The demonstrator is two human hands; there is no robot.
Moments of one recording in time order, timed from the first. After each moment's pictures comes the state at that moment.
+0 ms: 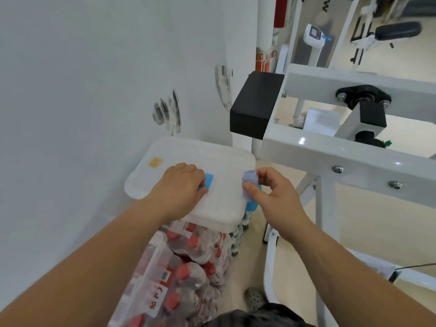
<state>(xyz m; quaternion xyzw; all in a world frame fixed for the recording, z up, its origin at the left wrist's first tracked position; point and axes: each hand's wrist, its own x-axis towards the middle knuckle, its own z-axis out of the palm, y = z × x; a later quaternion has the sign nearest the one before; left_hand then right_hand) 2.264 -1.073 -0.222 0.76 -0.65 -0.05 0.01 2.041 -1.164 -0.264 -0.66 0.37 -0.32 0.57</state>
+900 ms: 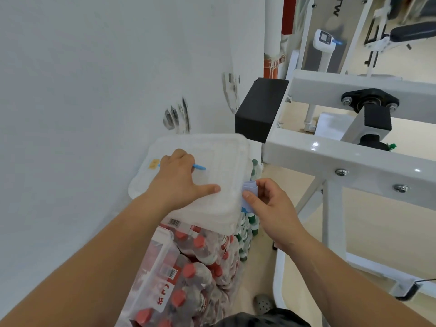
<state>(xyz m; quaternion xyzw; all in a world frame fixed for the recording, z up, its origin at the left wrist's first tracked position) 2.262 -1.070 -0.192 0.84 -0.53 -0.07 0.08 2.044 -1.148 -0.276 -0.61 0.37 -0.31 0.63</state>
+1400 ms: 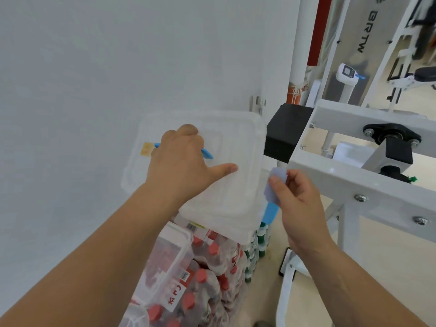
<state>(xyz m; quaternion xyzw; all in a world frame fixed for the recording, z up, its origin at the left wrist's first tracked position) 2.240 -1.036 -0.096 0.85 -0.49 0.14 0.12 2.054 -1.135 -0.200 -0.57 0.31 -0.44 0.62</state>
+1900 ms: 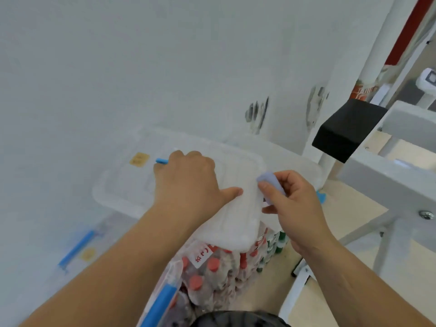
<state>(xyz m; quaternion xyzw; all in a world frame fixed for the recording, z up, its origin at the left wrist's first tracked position) 2.210 -0.929 -0.120 0.94 -0.32 0.11 -0.04 2.093 -1.077 -0.205 -0.67 0.24 -0.28 0.65</state>
